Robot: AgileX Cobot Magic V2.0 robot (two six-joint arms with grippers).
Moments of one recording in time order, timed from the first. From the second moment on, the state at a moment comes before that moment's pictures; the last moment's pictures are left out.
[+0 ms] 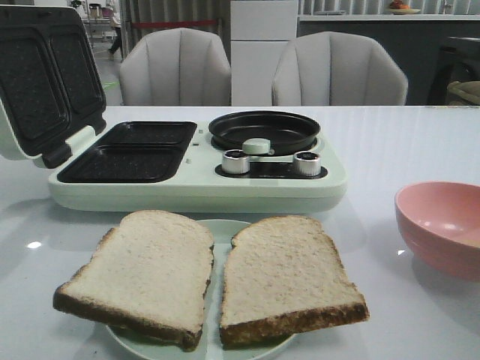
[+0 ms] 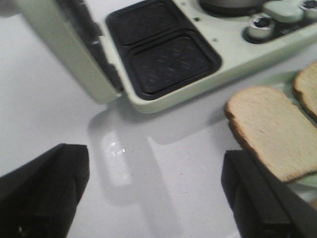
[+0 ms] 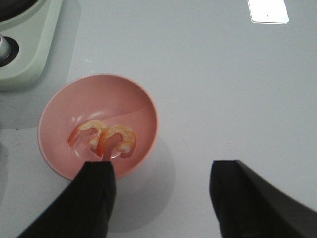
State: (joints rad) left arm -0.30 0.65 -0.54 -0.14 0.54 0.37; right arm -0.03 0.71 -0.60 -0.03 0.66 0.06
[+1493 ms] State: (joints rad) left arm -1.04 1.54 -0.49 1.63 0.58 -0.72; right arm -0.03 0.71 -0.60 -0.03 0.65 0.06
